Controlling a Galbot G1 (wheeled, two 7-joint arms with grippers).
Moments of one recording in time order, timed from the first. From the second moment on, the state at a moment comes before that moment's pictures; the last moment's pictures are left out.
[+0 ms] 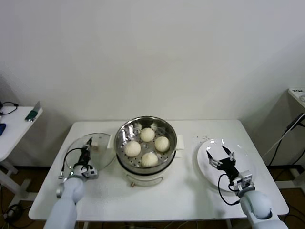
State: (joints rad) left arm 0.95 -1.29 -0.56 -1.14 1.37 -0.04 -0.18; right arm -1.21 1.10 0.49 1.52 0.28 0.03 -0.20
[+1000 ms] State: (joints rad) left arm 1.32 -1.09 -0.66 -1.75 1.16 0.18 -0.14; right arm -1.15 1.06 0.46 1.48 0.28 0.03 -0.20
